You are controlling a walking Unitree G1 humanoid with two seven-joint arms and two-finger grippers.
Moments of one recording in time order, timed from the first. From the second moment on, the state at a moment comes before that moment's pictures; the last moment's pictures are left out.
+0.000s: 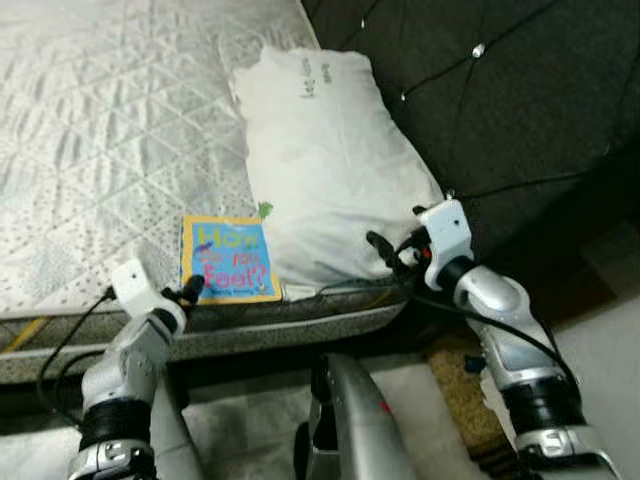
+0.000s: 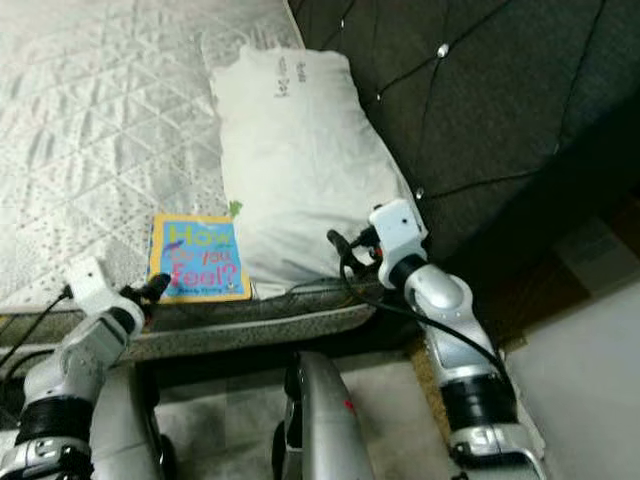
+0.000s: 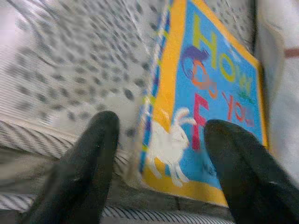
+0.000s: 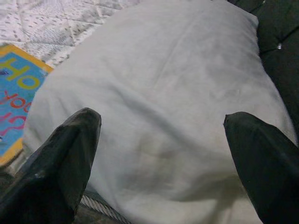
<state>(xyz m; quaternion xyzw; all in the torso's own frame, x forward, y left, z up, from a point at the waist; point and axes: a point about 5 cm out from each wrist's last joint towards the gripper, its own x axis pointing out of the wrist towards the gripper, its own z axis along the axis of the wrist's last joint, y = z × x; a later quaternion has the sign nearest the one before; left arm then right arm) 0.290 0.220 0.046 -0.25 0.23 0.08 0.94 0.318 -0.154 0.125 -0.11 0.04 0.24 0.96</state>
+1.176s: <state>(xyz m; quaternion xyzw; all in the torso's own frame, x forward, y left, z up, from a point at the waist) 0.257 0.132 0.073 -0.04 0.20 0.00 0.98 0.321 -0.127 0.116 -0.07 0.02 0.24 0.97</state>
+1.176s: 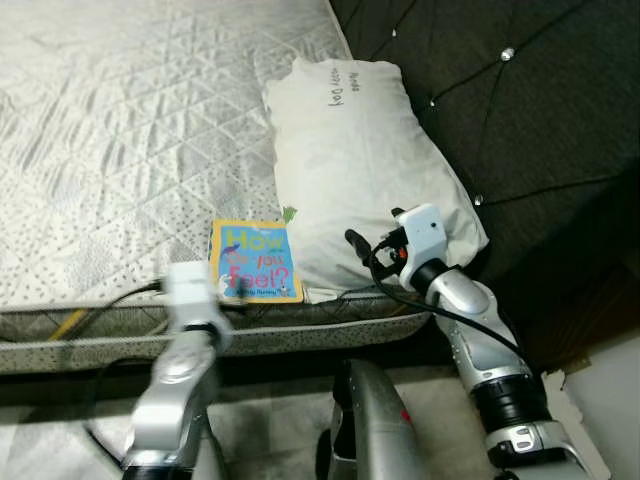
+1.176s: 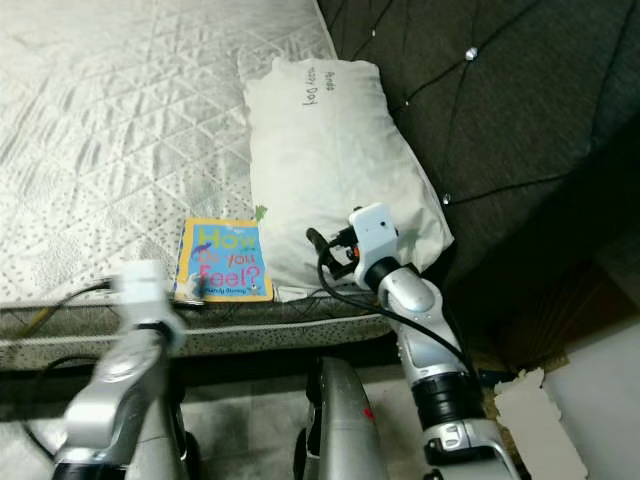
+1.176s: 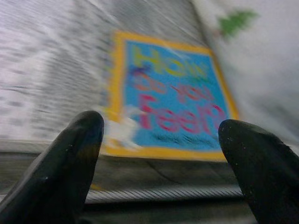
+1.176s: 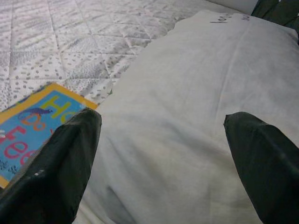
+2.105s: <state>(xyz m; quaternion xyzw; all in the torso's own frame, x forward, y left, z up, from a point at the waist) 0.303 0.114 0.020 -0.10 0.33 -0.06 0.94 0.316 -0.138 0.124 -0.07 0.02 0.22 0.97</state>
